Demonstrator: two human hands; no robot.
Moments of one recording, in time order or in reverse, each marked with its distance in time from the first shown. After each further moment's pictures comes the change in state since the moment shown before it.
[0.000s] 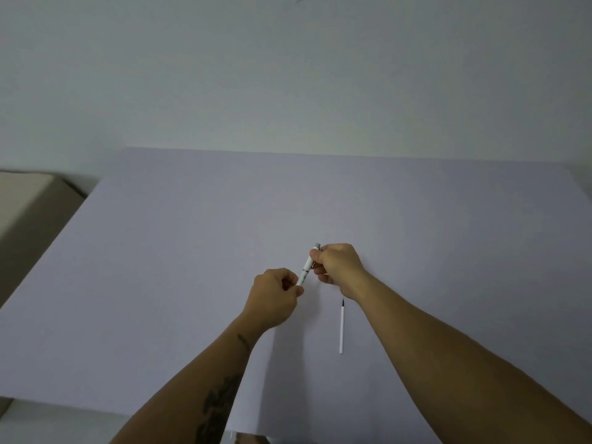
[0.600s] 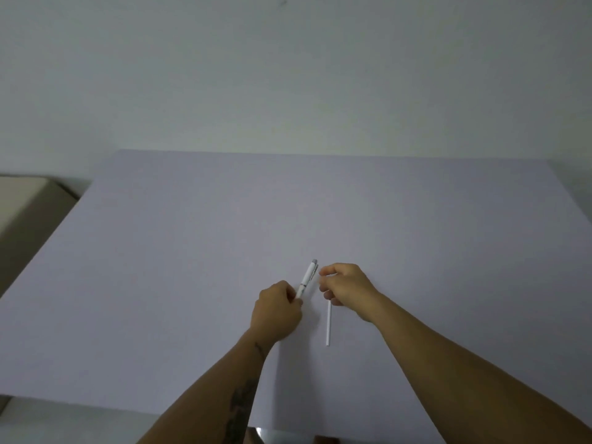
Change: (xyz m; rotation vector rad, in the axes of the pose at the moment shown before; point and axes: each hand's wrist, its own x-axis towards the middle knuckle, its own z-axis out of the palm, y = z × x) left_hand -0.019 -0.008 0.050 0.182 0.026 -0.055; right_hand -0.030 0.045 -0.046 -0.214 -0.087 -0.027
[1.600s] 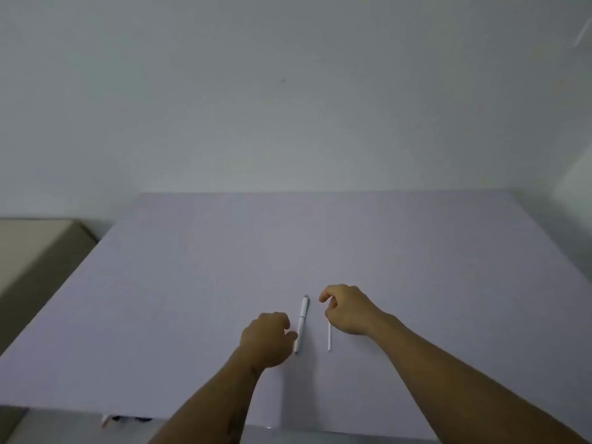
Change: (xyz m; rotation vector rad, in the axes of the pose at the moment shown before) left_hand -0.067 -0.010 -0.040 0.372 -0.098 0.123; right_hand -0.074 -0.002 0.001 -0.605 -0.031 -0.220
